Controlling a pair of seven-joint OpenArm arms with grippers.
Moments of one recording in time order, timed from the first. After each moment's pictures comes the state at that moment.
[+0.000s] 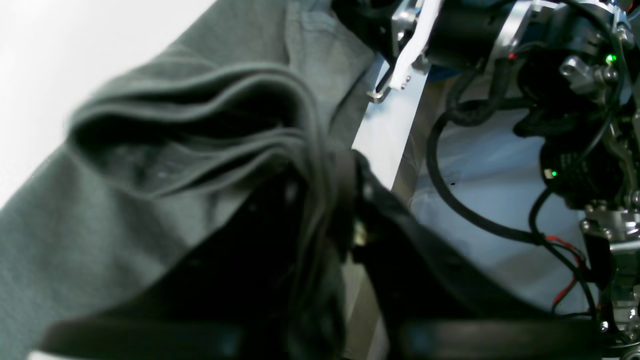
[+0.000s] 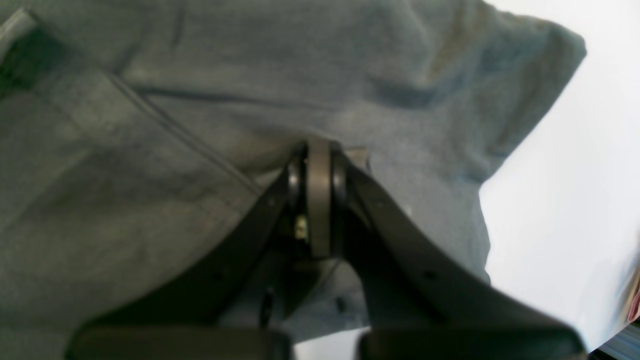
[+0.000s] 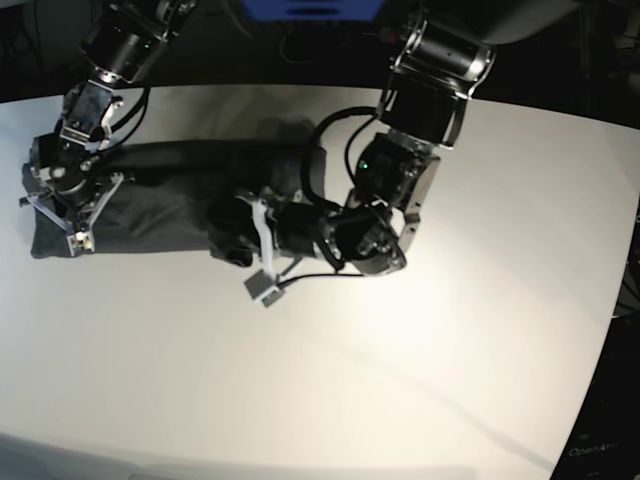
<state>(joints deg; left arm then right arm) -15.3 7.0 17.0 68.4 -48.7 -34.3 66.4 -0.7 0.3 38.5 83.0 -34.3 37.8 -33.3</state>
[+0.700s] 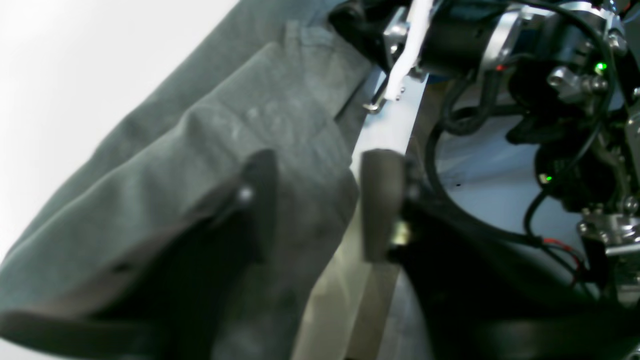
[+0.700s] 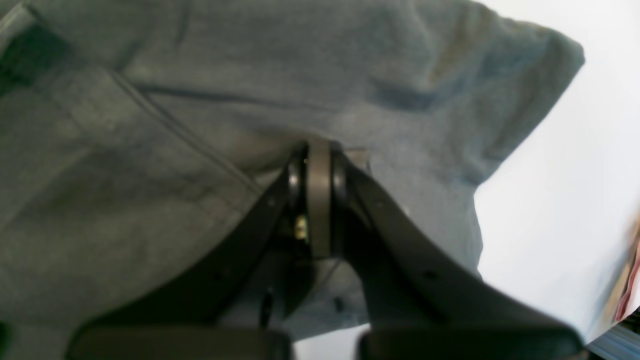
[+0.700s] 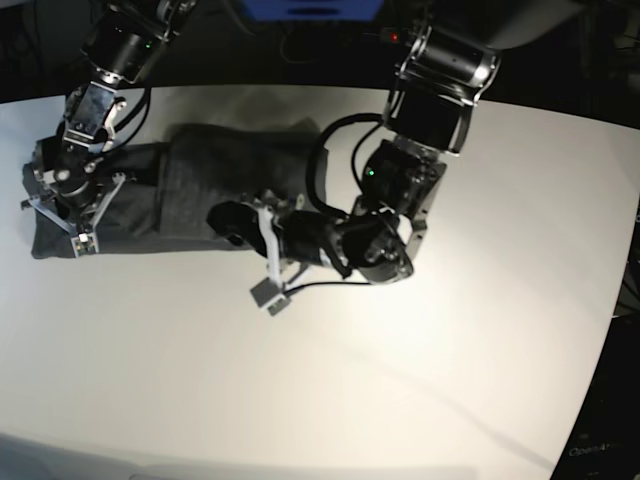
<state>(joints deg) -16.5 5.1 16.9 68.8 -49.7 -34.9 66.1 -0.7 0.3 36.7 83.0 -35.7 37.3 -34.0</state>
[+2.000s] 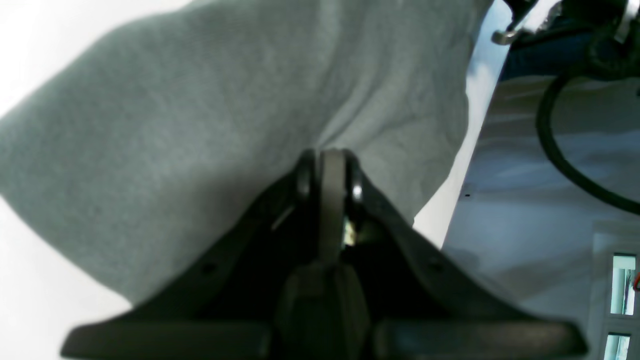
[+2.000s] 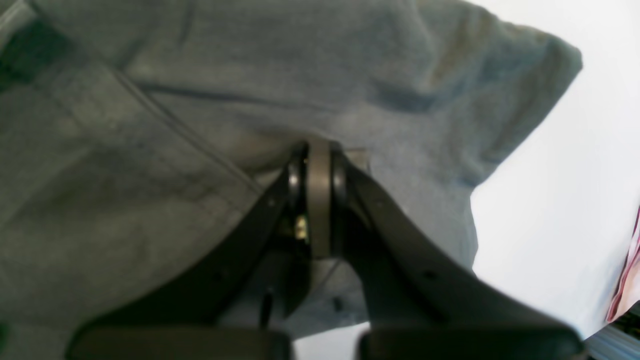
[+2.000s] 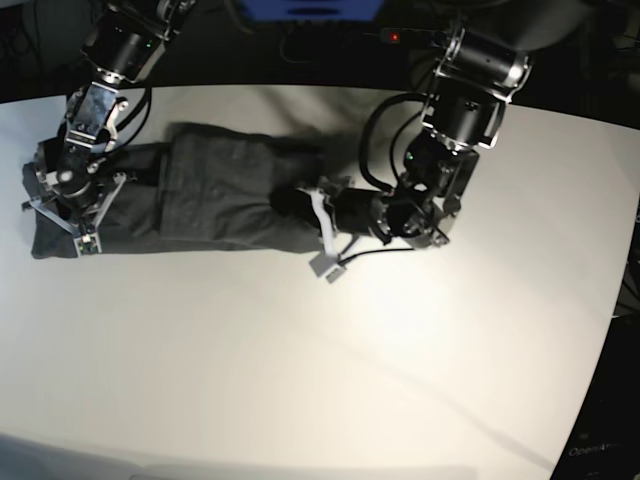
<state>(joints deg) -15.6 -2.1 17.4 54.1 -46.9 -36.8 55.0 -1.0 0.5 35.5 83.9 -36.1 37.3 -34.8</state>
